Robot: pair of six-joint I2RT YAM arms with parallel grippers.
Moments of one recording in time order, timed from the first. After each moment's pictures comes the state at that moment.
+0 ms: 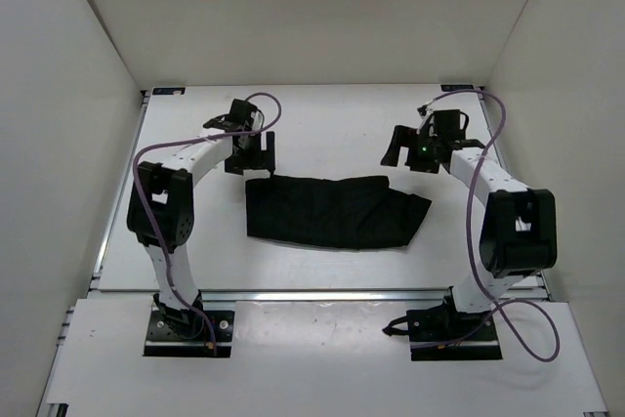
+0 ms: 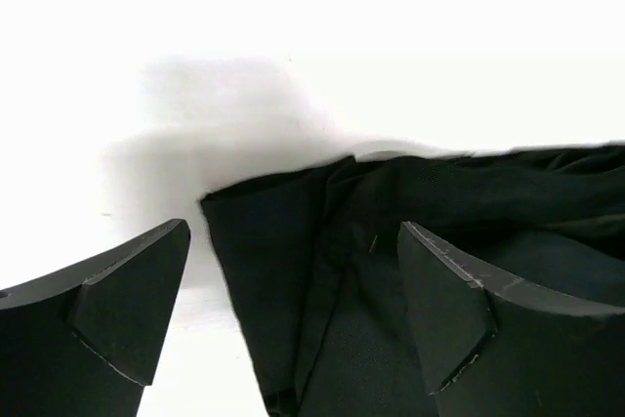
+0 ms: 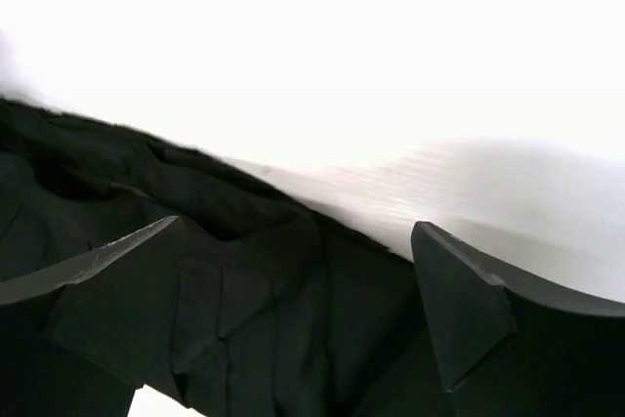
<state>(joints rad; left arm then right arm) -0.30 1.90 1.40 -0.63 0.02 -0.29 0.08 1.65 1.11 -0.33 -0.36 0.24</state>
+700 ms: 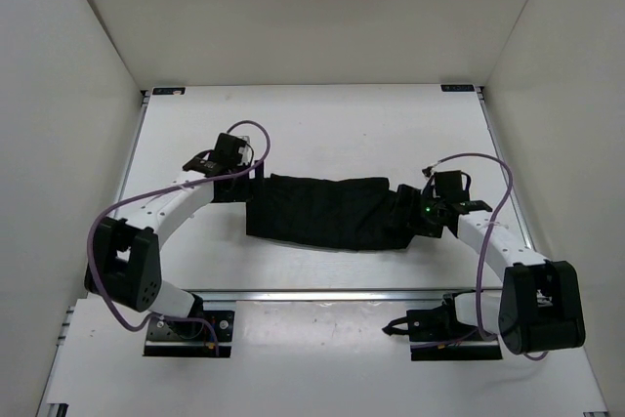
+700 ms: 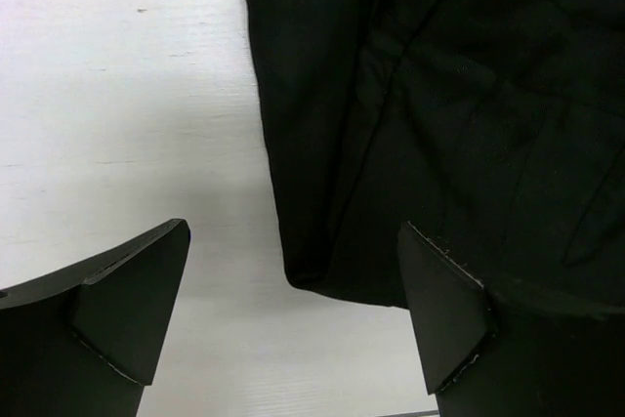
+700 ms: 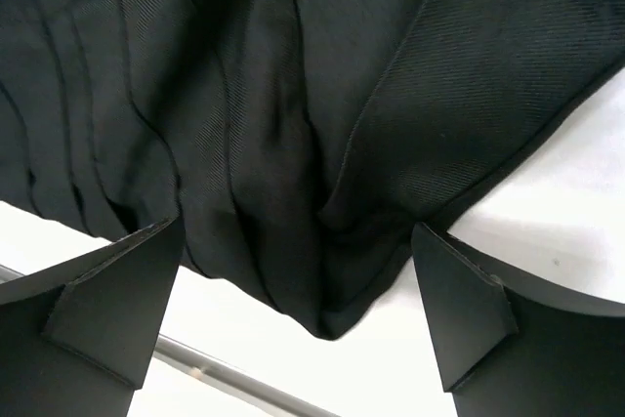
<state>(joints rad) -0.35 1.45 0.99 -0.58 -0.08 -0.32 0.10 1.19 0.57 -0.39 -0.34 0.37</state>
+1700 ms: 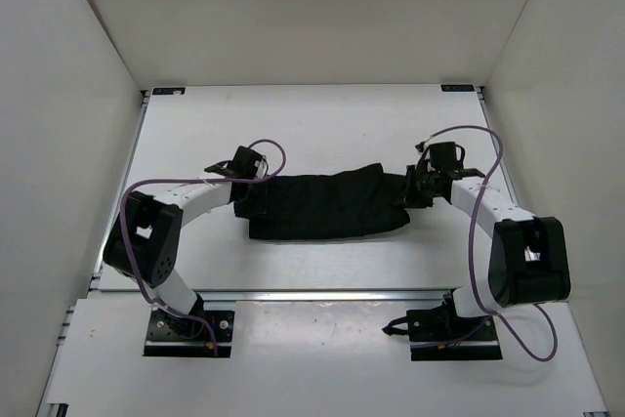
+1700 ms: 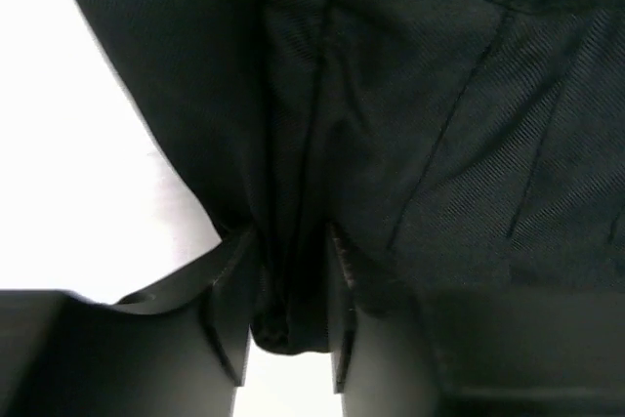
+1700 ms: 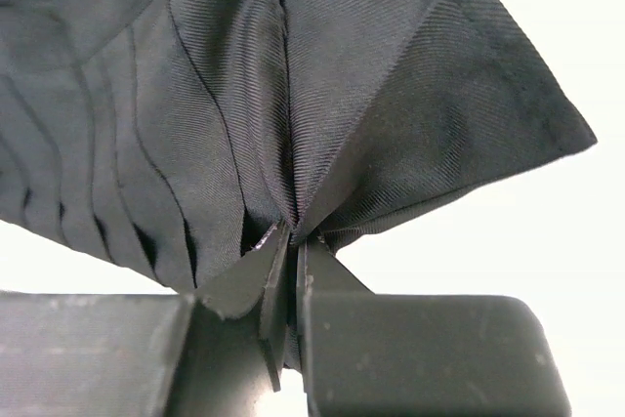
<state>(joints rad) -0.41 1.62 0.92 -0.48 0.02 -0.35 0.10 1.44 0.81 -0.40 -0.35 0.31</state>
